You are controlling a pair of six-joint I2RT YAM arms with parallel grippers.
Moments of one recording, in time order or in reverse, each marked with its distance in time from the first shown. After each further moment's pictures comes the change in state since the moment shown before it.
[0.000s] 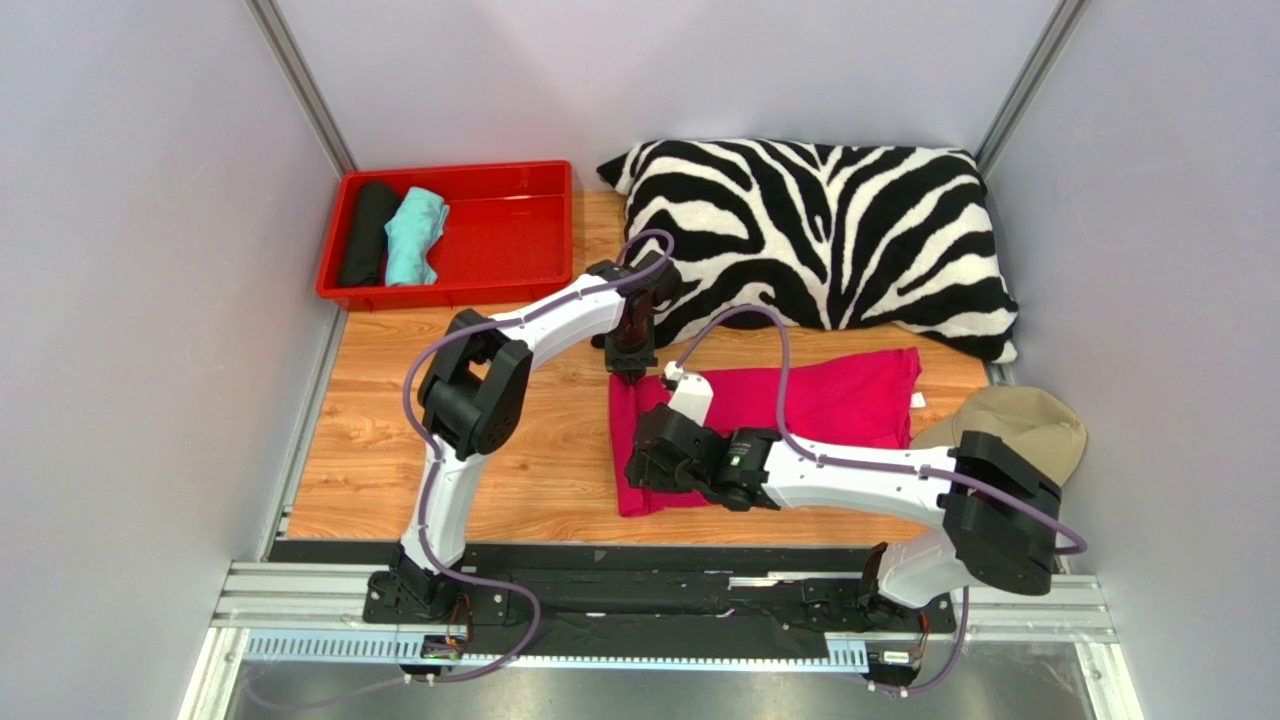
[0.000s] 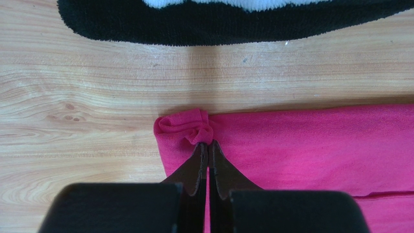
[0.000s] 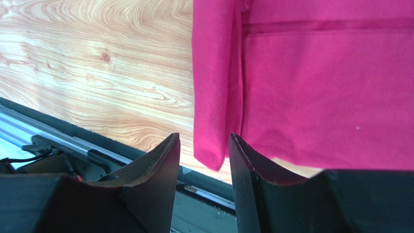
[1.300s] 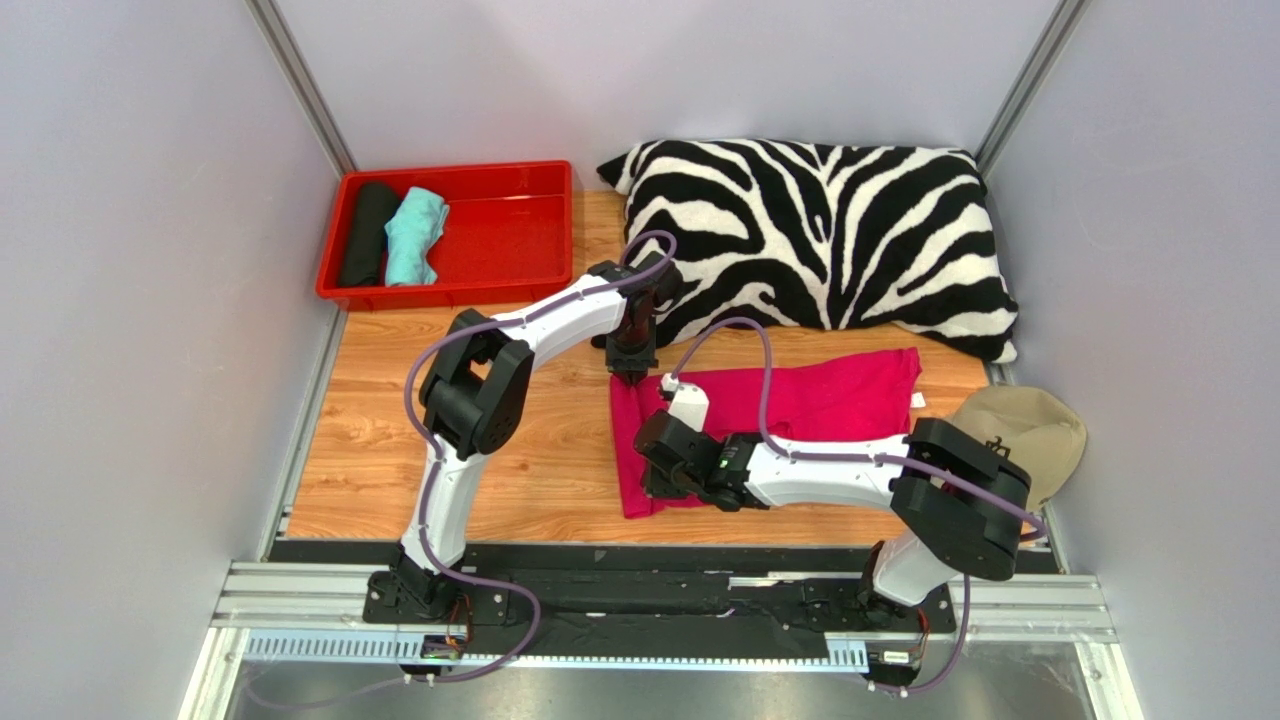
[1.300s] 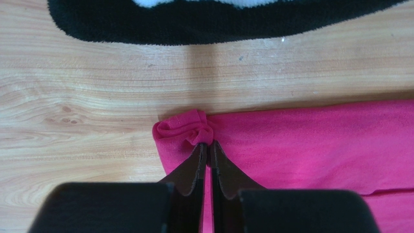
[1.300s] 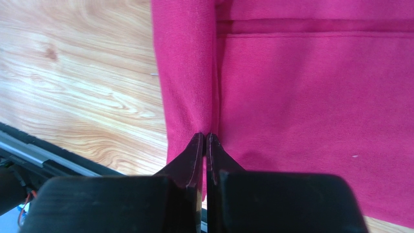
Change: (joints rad) left arm -0.003 0.005 0.003 -0.002 0.006 0.023; right arm -0.039 0.122 -0.061 0.132 -0.051 -0.061
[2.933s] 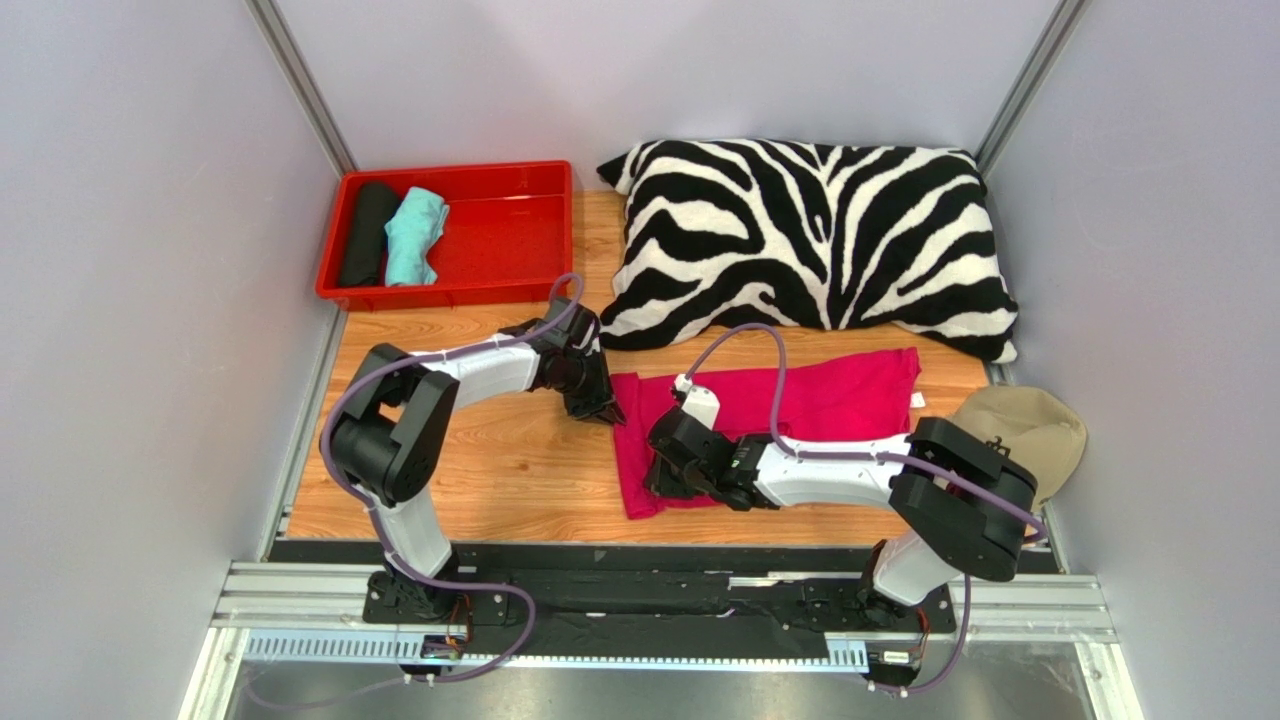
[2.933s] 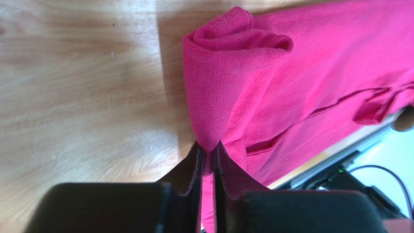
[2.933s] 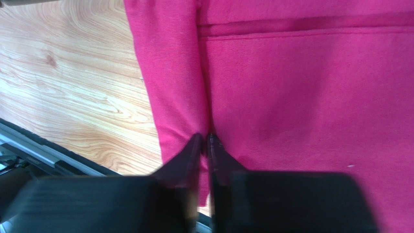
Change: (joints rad) left arm 0.164 -0.395 -0.744 0.600 0.484 -0.110; right arm -0.051 -0.009 -0.081 0.103 -0.076 0.038
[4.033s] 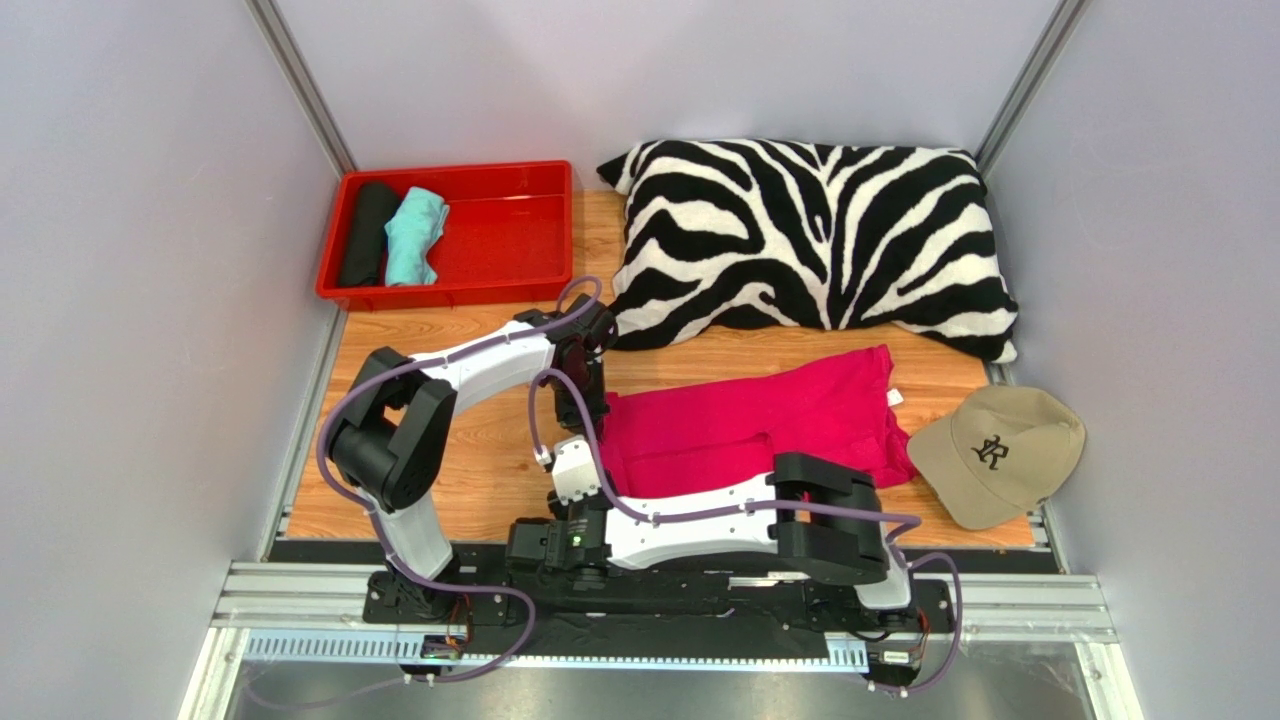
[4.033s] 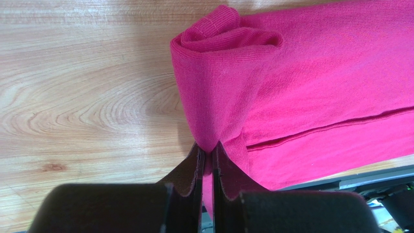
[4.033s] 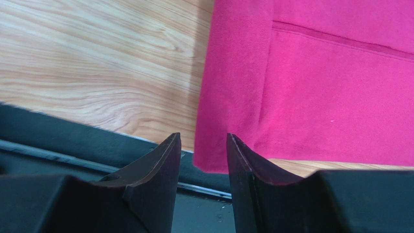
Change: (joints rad) left arm -0.089 -0.010 0.159 -0.435 -0.235 0.031; right arm 0.451 0.439 0.736 -0.794 0.541 0.015
